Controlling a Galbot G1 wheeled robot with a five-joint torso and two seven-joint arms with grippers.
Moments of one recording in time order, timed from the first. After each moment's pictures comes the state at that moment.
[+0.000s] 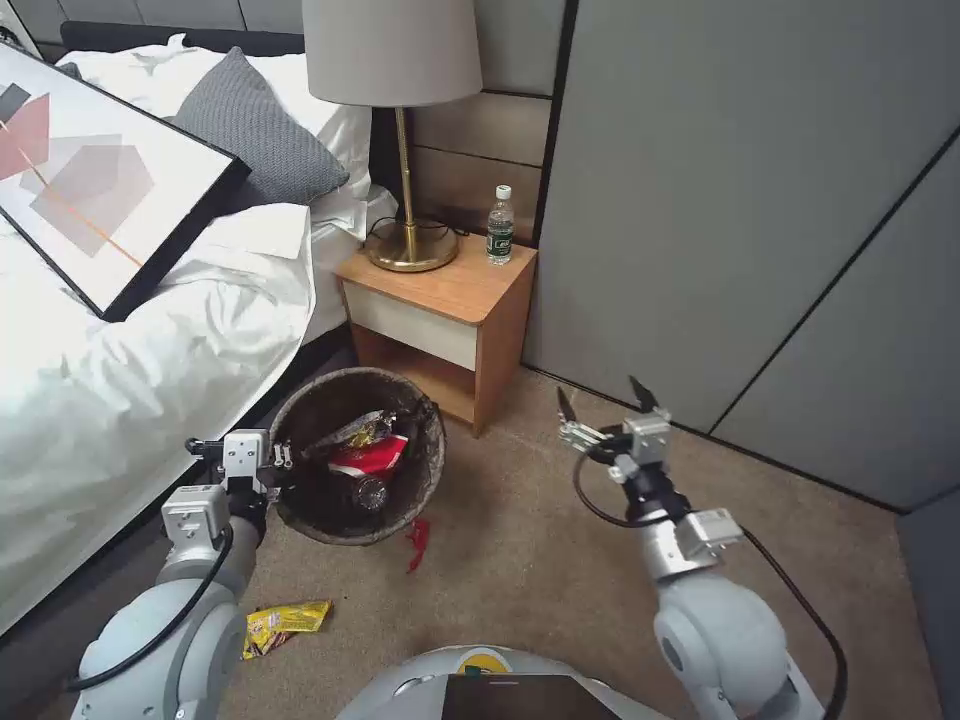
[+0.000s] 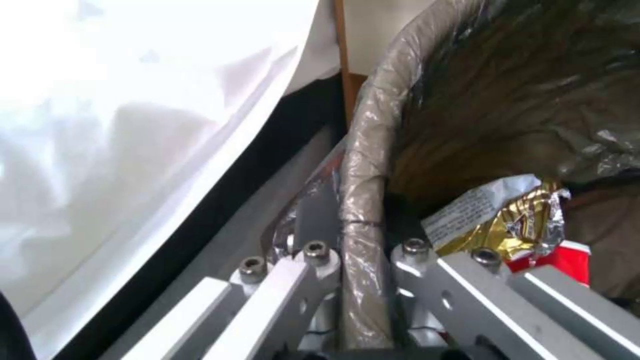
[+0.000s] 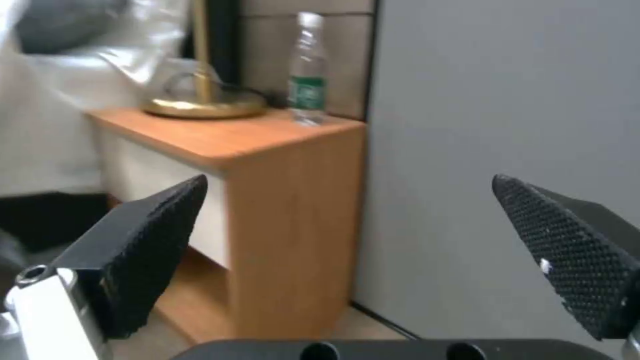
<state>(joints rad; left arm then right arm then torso) 1.68 -1.36 -0.72 -2.50 -0.22 0.64 -0.14 -1.66 1.27 0.46 2.36 0.13 -0.06 0.13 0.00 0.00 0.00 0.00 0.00</state>
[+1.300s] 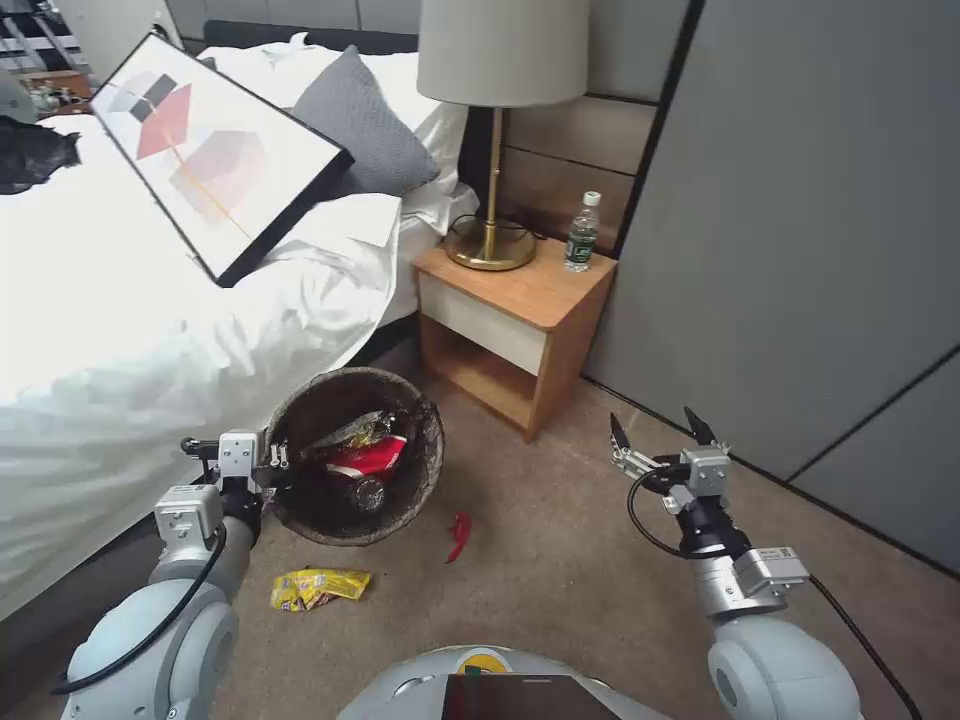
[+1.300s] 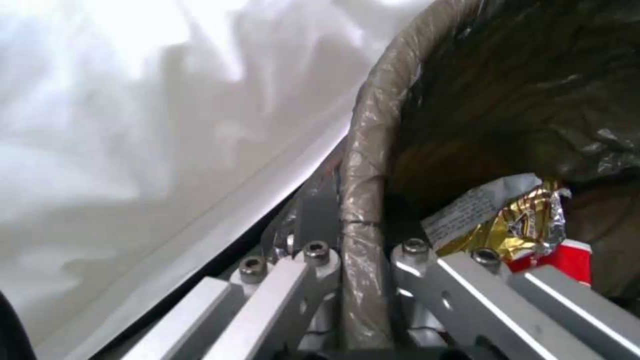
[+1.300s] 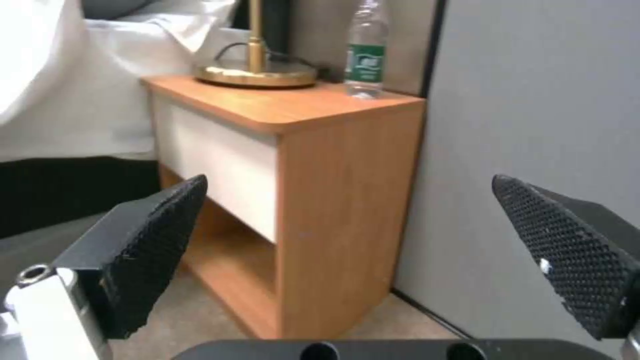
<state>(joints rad) 1.68 -1.37 -0.74 -2.50 -0.23 0.64 -0.11 -1.79 1.33 0.64 2.35 0.18 0.00 0.03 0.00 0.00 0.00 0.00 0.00</state>
